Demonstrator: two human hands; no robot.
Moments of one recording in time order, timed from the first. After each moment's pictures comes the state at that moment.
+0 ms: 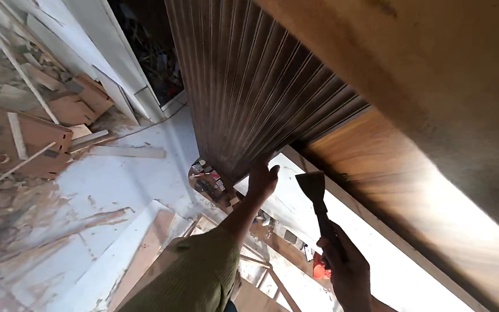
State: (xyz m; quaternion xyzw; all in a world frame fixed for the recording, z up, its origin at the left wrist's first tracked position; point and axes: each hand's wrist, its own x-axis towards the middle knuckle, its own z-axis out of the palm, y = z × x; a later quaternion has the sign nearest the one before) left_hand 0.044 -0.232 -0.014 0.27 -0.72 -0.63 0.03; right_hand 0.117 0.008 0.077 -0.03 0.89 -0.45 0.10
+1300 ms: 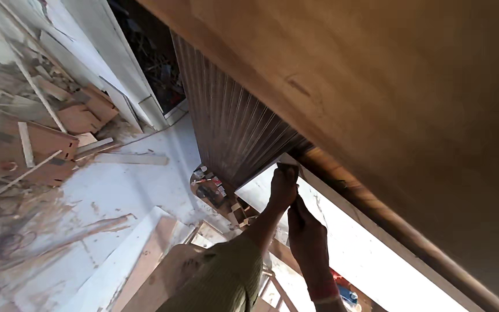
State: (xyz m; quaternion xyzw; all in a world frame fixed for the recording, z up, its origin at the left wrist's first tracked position) left_hand 0.017 -0.185 0.017 0.33 -0.56 -0.76 -0.04; right_hand 0.091 -0.089 0.076 -0.12 0.96 -0.23 0.05
